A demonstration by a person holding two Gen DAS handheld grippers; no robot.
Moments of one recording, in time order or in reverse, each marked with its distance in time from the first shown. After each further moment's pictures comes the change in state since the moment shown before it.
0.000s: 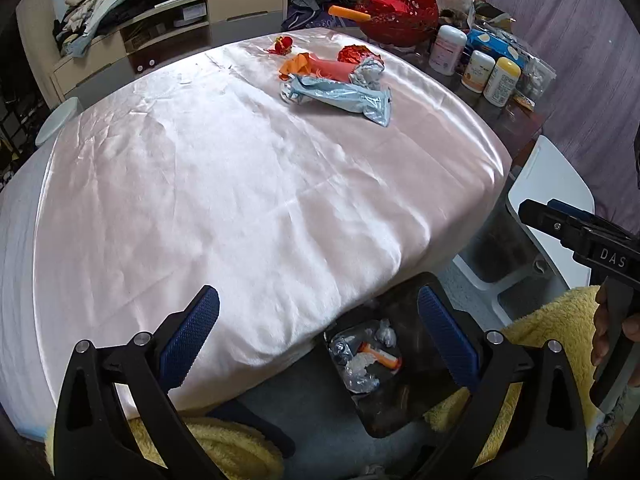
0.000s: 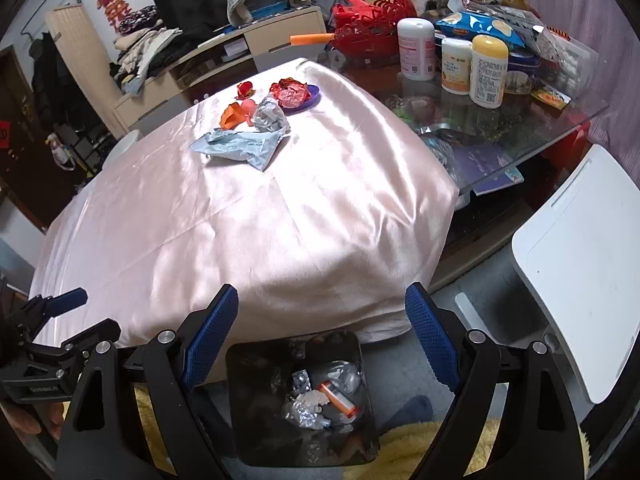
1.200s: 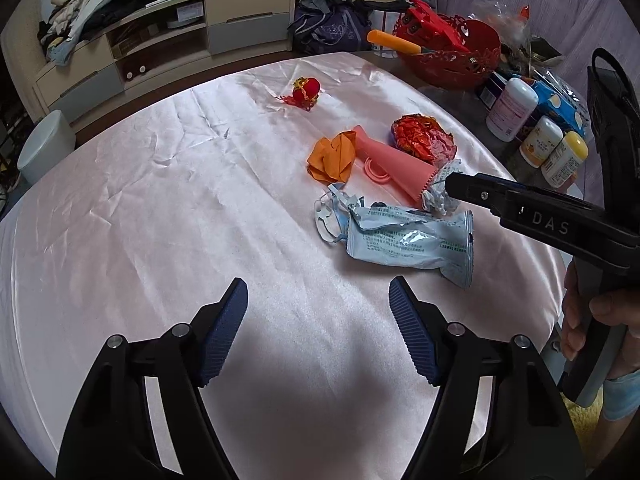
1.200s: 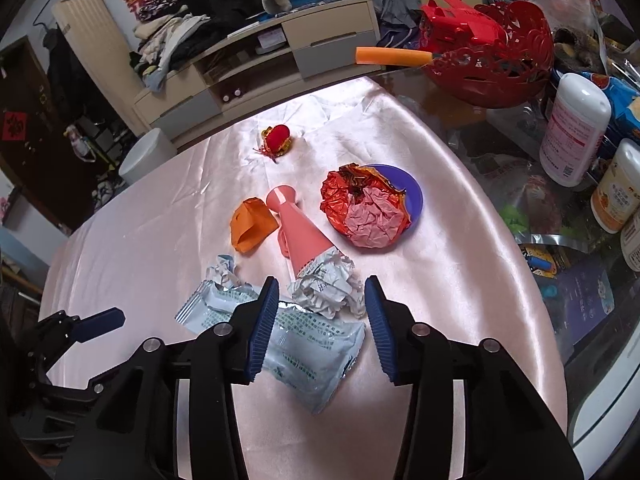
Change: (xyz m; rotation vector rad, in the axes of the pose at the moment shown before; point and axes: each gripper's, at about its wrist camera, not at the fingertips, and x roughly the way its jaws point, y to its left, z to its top) left arm 0.095 0.046 0.164 -0.027 0.022 -0.026; right arm 0.146 0.055 0.178 -0.083 0.053 0.131
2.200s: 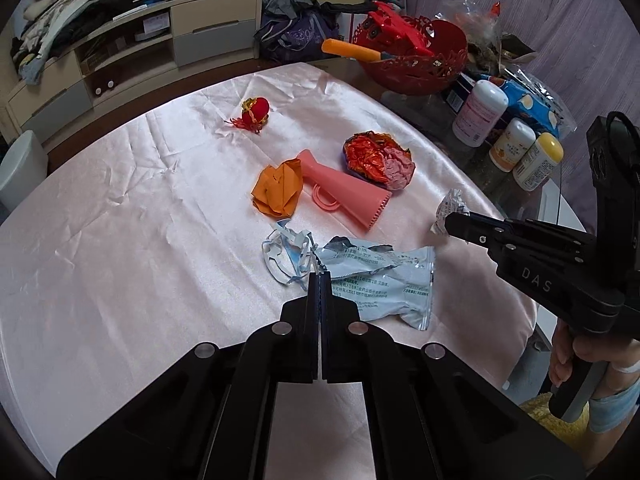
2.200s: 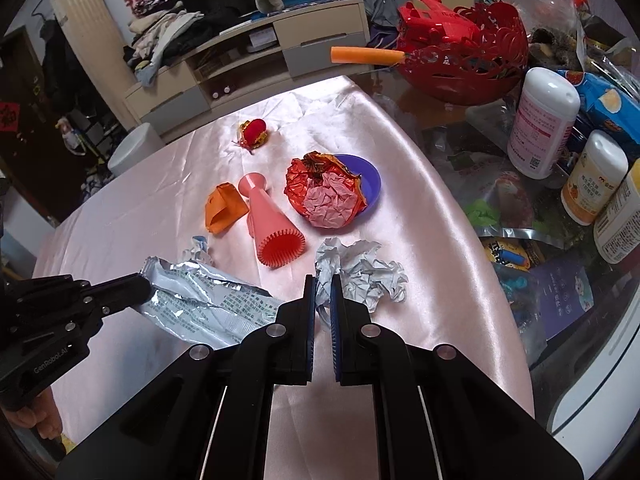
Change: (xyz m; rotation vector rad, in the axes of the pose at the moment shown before) left arm -0.003 -0.029 0.022 0.060 -0.022 -0.086; right arm -0.025 -0.020 -0.017 -0.020 -0.009 -0.054
